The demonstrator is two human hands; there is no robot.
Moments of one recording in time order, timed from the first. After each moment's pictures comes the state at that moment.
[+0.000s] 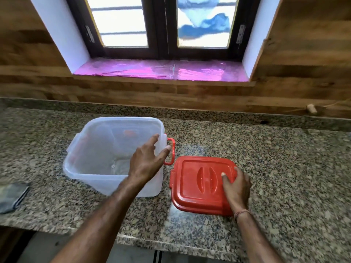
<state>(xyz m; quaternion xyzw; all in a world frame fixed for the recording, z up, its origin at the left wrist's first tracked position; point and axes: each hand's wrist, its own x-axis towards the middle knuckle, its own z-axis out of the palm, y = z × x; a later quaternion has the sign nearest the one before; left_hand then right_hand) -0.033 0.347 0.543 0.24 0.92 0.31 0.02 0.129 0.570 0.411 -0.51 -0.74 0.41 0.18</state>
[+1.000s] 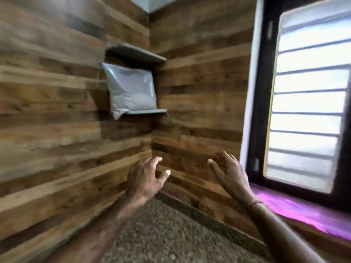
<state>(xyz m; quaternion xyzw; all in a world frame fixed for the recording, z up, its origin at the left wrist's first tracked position) -0.359 -0.162 0.778 0.08 0.92 0.22 -0.32 -0.373 0.102 0.774 0.06 -0.87 0.36 0.33</state>
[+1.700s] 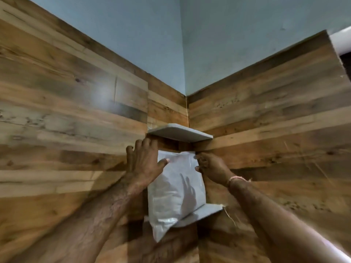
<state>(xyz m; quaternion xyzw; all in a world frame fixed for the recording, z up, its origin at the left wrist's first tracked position) -0.631 -0.386 1.084 -0.03 0.84 -0.04 -0.55 -0.746 -0.160 1.074 0.24 -0.85 0.27 0.38</state>
